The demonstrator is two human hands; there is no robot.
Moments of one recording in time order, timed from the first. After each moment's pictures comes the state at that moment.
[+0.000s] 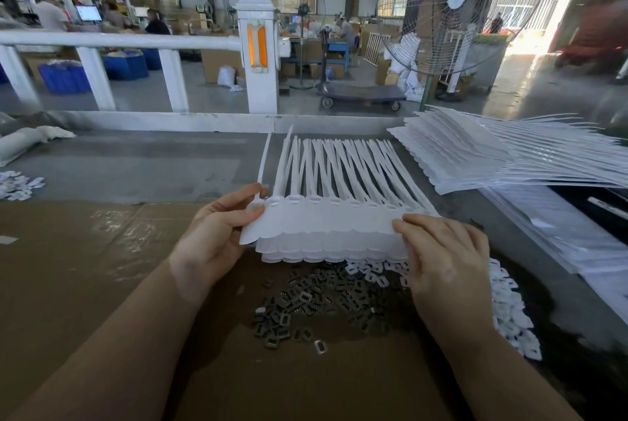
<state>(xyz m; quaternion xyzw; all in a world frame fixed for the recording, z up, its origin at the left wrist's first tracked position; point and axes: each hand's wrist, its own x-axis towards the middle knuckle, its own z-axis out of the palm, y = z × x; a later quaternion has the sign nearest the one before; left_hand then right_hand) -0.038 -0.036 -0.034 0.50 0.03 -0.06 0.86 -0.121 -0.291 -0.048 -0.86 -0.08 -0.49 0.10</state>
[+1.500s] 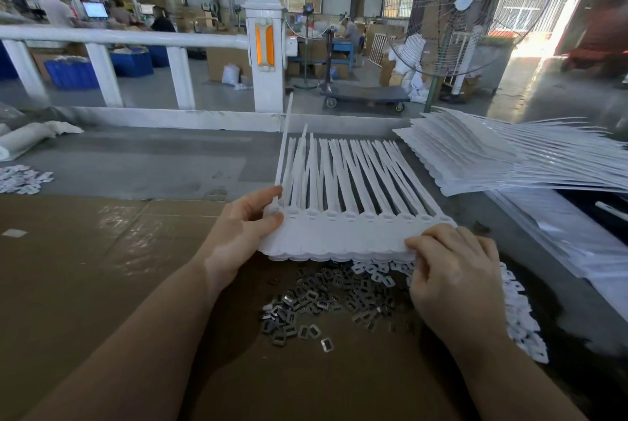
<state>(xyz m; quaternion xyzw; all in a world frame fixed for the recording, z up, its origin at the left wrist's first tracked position) -0.051 -0.045 -0.038 0.72 -0.06 -0.01 0.69 -0.125 -0.293 -0.049 -0.88 -0.07 -0.47 0.07</state>
